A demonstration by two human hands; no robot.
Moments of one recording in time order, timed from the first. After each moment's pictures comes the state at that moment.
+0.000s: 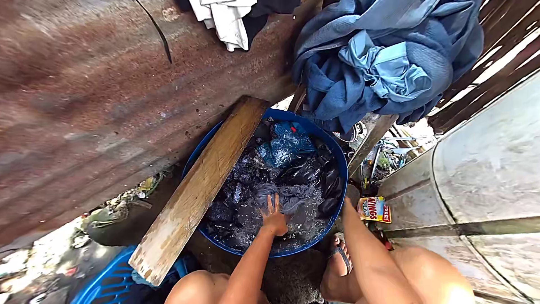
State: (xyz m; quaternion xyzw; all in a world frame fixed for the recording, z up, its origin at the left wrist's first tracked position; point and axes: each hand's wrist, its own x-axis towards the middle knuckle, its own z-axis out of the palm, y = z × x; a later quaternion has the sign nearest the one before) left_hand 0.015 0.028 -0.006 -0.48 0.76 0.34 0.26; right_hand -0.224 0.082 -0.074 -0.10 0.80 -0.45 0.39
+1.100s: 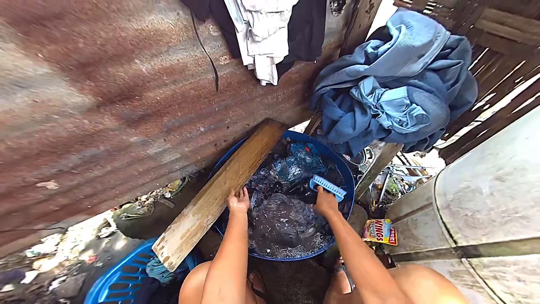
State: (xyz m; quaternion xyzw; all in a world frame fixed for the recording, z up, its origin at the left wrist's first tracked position) left_hand 0.112 -0.067 0.025 -0.40 -0.12 0.59 -0.69; right_hand -0.151 0.021 0.047 -0.52 0.80 0.01 0.29
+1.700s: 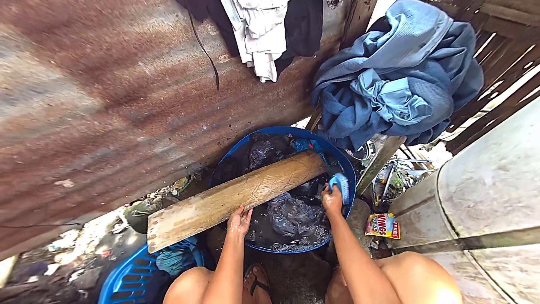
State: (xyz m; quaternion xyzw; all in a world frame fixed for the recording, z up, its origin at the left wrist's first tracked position) left_hand 0.135 0.016 0.023 -0.54 0.00 0.62 -0.58; right_hand -0.152 0.043 0.025 -0.34 0.82 -0.37 0.29
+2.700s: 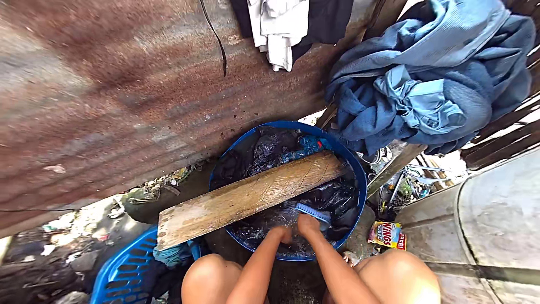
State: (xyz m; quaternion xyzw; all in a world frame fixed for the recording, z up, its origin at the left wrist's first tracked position) left_hand 0.039 0.025 0.005 -0.43 0.71 0.41 0.37; right_hand -0.059 0.048 0.043 -0.52 0.73 0.18 0.41
